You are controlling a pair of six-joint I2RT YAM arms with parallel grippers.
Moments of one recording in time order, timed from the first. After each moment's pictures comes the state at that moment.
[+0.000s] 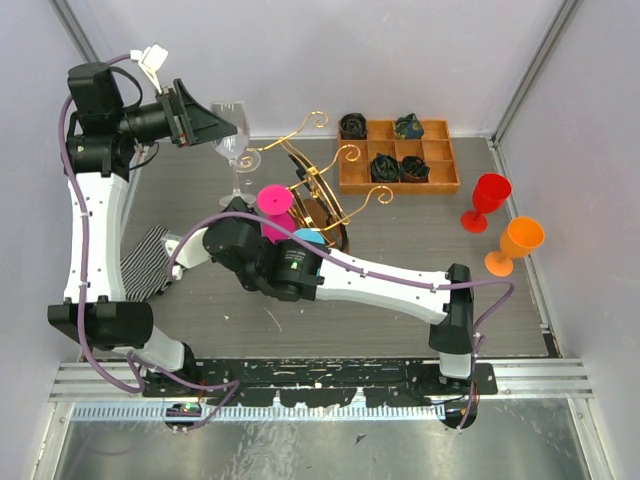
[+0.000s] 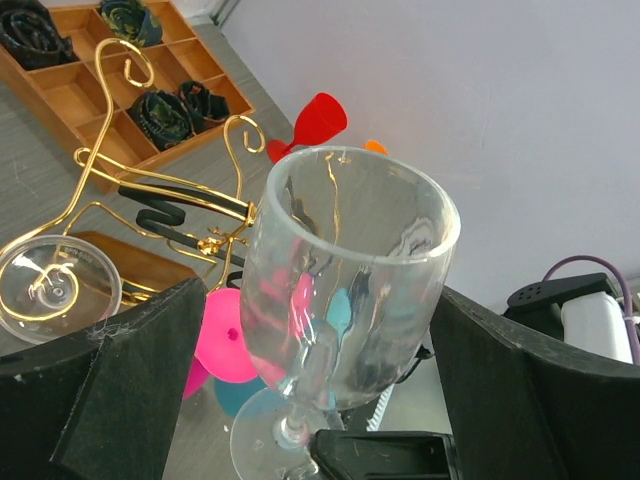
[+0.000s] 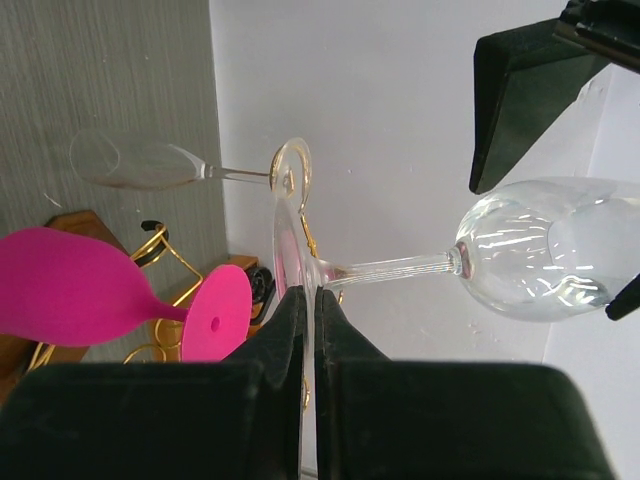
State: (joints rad) left arm 0.04 1.54 1.93 -0.66 1.12 -0.46; right arm 1.35 1.86 1.94 -0.41 0.77 -1.15
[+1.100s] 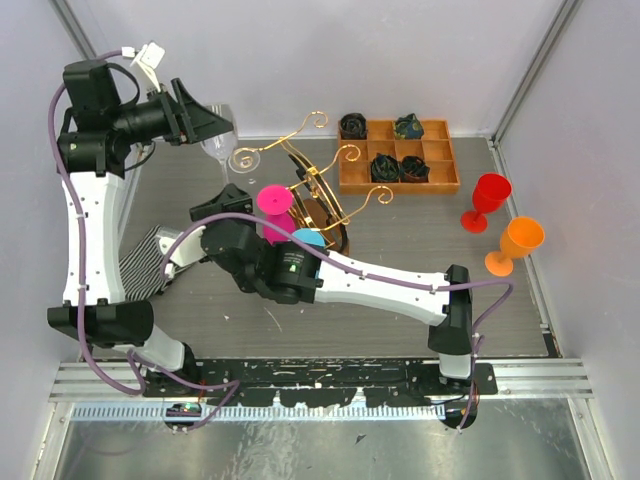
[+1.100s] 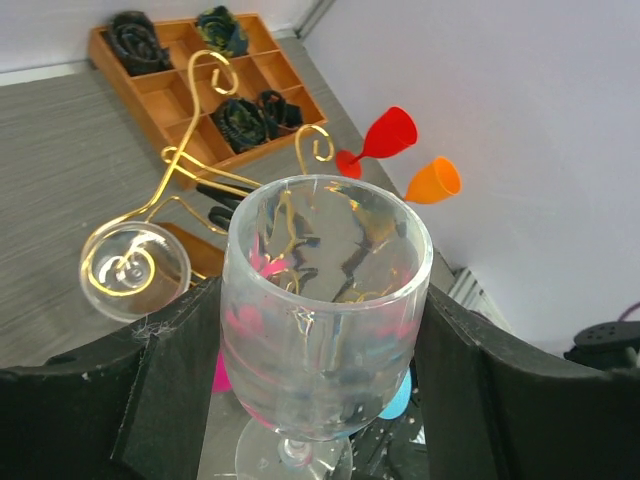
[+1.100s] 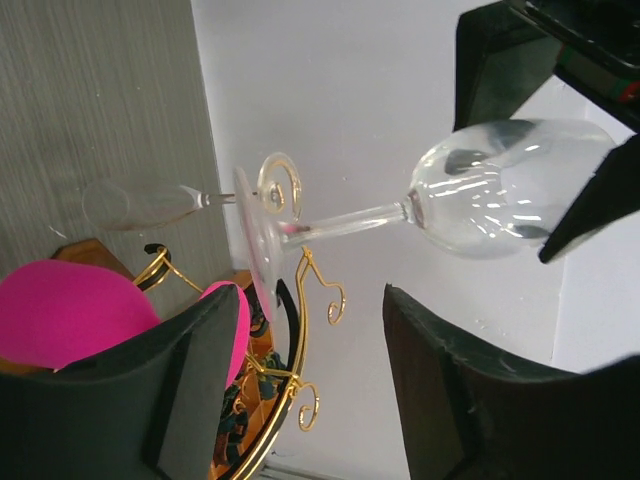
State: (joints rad) left arm 0.03 1.56 2.02 -0.80 0.96 -0.34; right arm 1.36 1.87 1.95 -0.36 0.78 -1.12
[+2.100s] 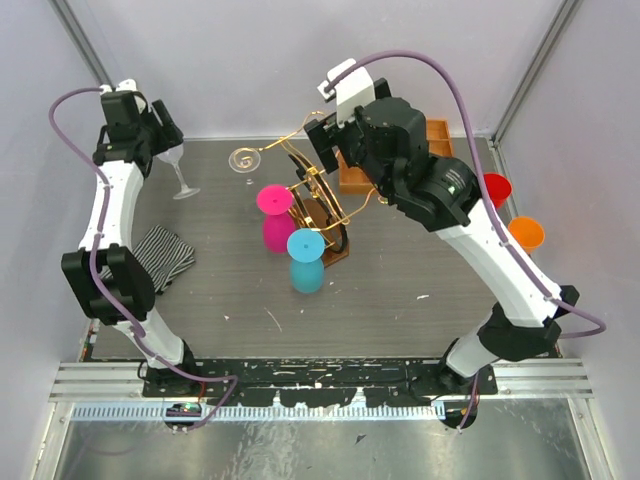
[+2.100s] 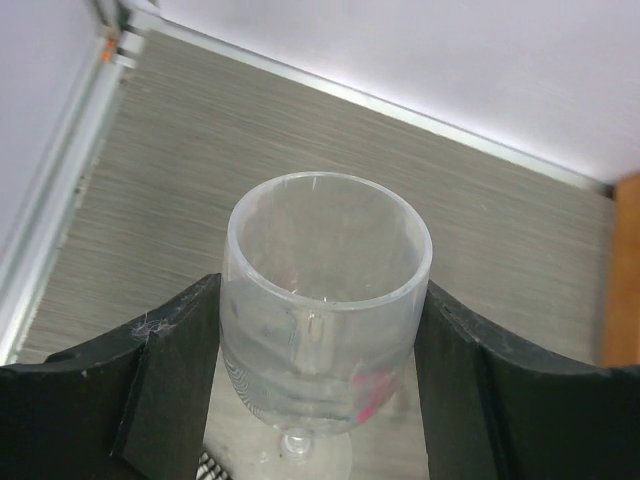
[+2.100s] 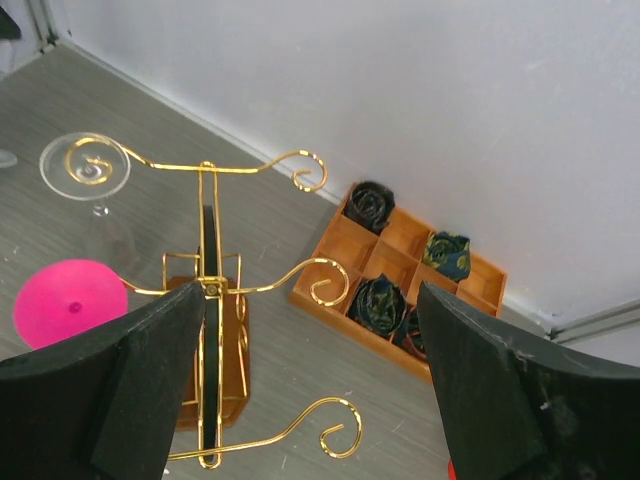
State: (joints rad) left arm 0.12 1.72 1.74 -0.51 0.07 -0.27; right arm 0.90 1.54 2.13 -0.74 0.54 -0.23
